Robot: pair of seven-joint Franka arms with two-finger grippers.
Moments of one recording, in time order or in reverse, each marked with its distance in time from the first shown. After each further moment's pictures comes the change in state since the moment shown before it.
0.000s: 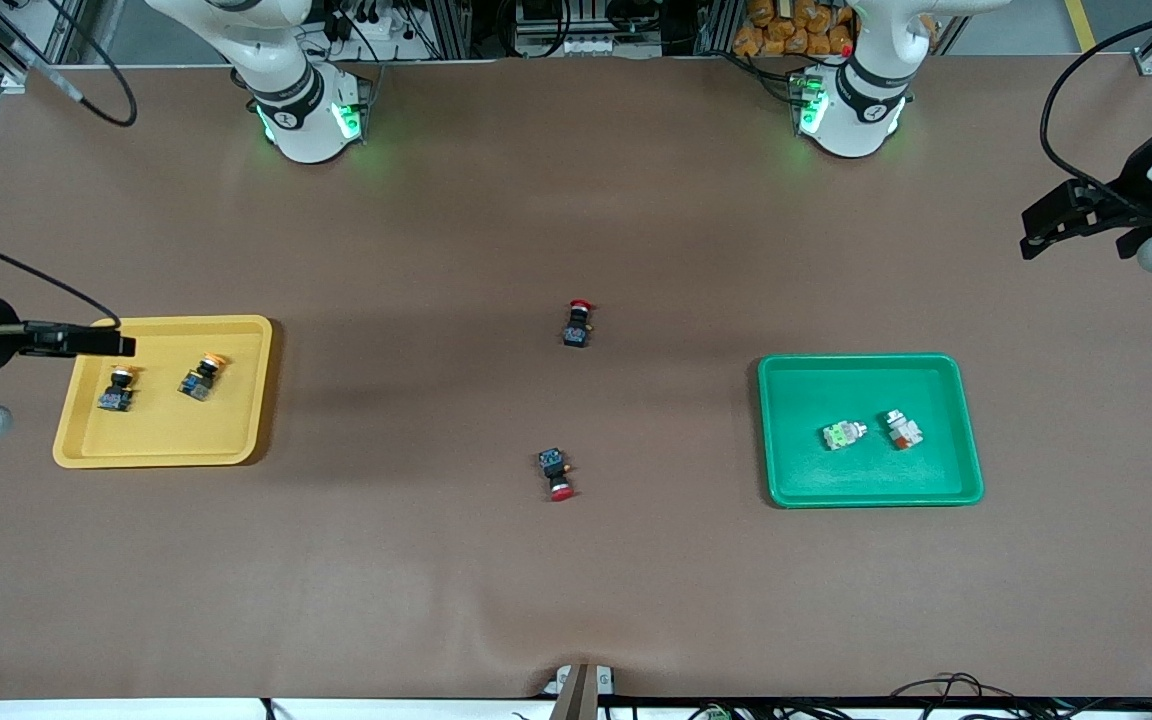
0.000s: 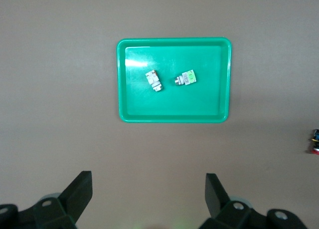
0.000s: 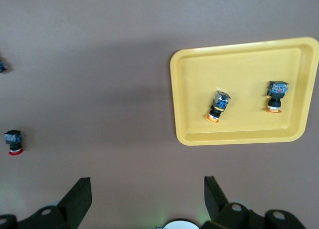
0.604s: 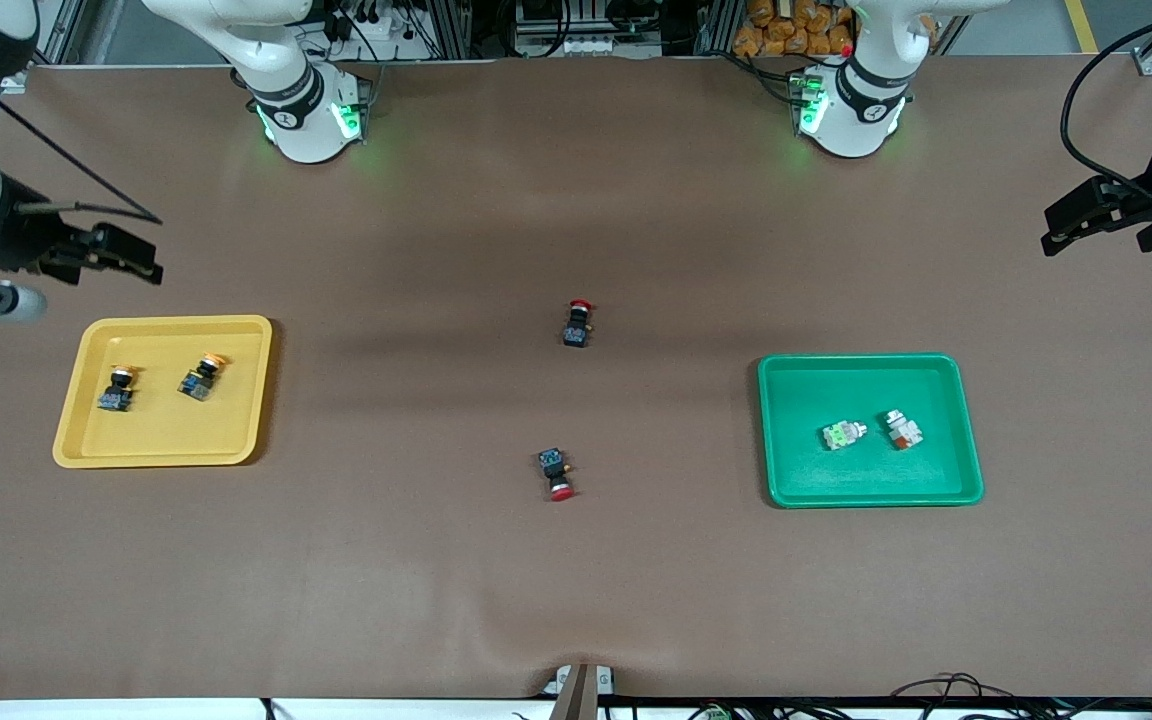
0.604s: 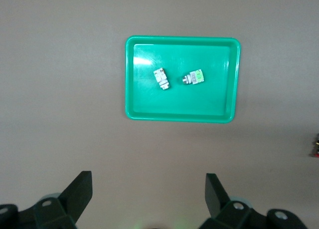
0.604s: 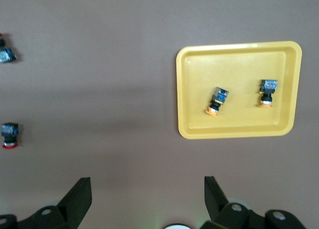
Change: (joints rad) left arm 0.023 -0.008 0.010 -0.006 0.000 -0.009 0.000; right arm 0.065 -0.387 -0.004 -0.441 -0.033 0.183 0.022
